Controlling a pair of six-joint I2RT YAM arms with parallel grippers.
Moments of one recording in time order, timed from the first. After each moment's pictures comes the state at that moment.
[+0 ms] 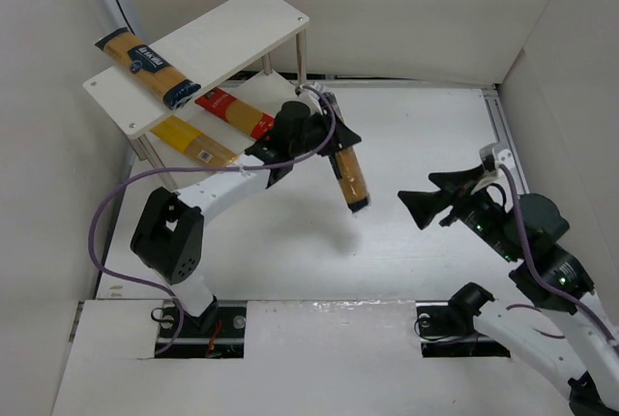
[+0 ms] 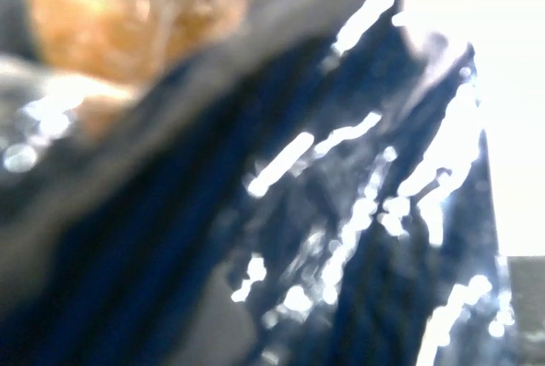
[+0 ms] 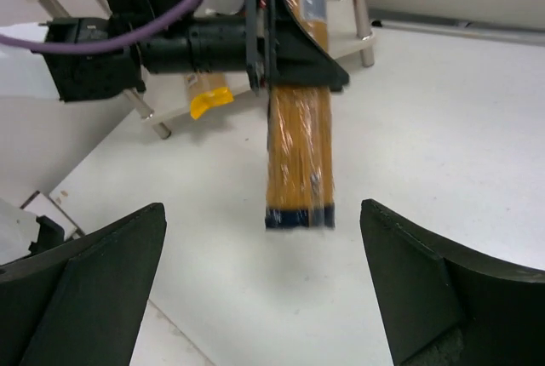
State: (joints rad) left arm -0.66 1.65 1.21 0.15 0.26 -0.87; right arm 0.64 0.53 0.93 -0.44 -0.02 0.31
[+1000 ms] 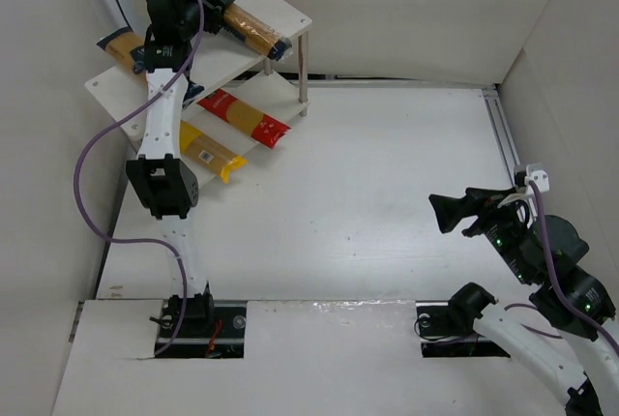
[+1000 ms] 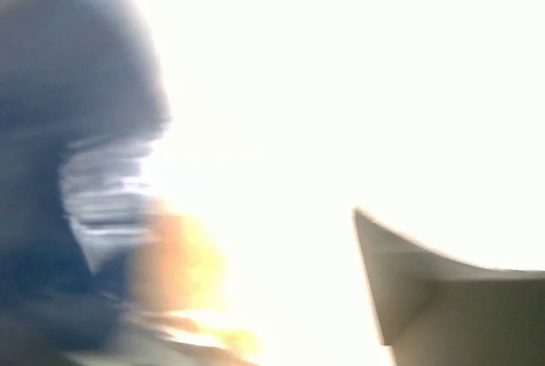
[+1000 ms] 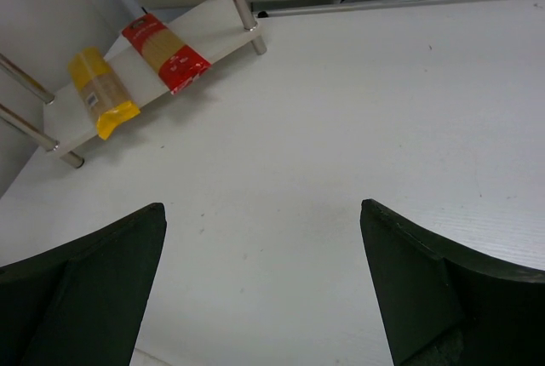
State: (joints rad) left arm 0.02 2.18 2.44 -0.24 0.44 -1.10; right arm 0.64 0.37 0.95 -0.67 0.28 0.34
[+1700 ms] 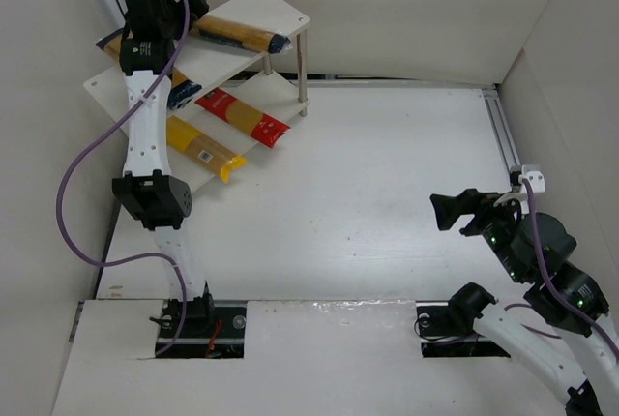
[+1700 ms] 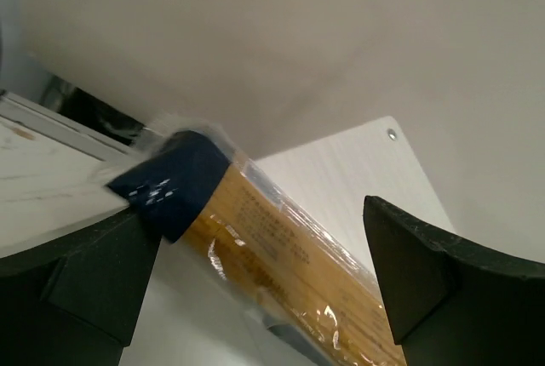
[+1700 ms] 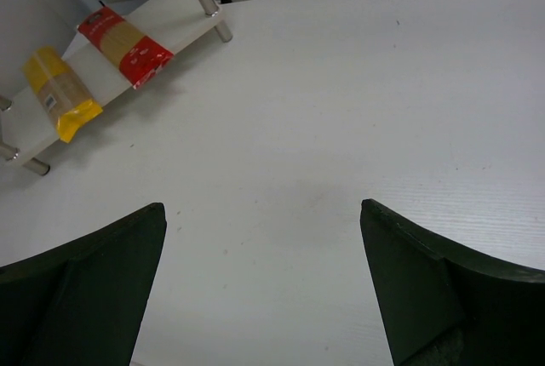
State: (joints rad) left arm 0.04 2.04 2.46 -0.58 0.00 -0.64; right arm 0.64 0.37 0.91 -0.71 0.36 0.38
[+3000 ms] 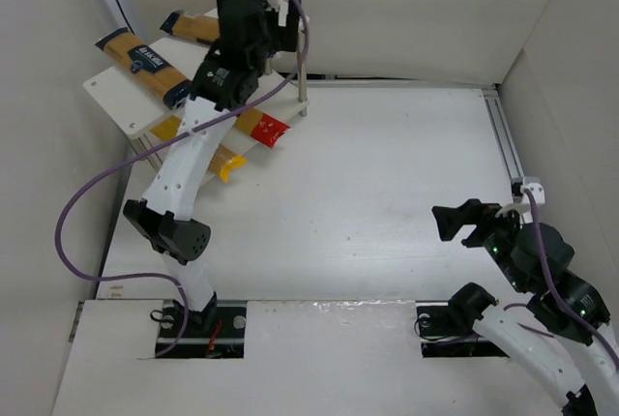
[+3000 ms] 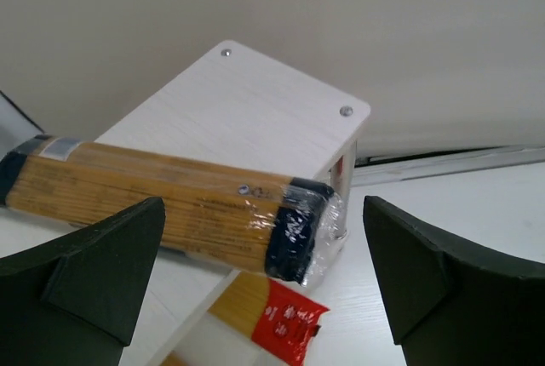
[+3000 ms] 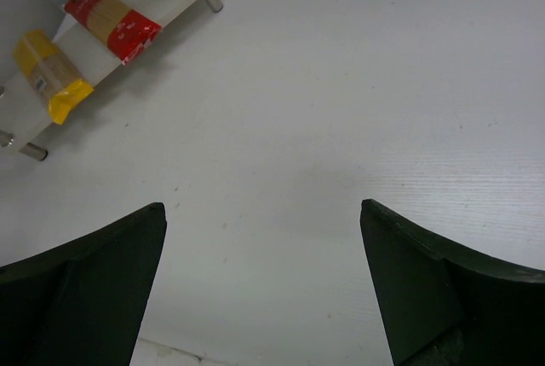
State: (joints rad) left arm -0.45 1.78 2.25 -0.52 -0.31 0.04; right arm 0.64 0.32 0.87 -0.78 0.36 0.45
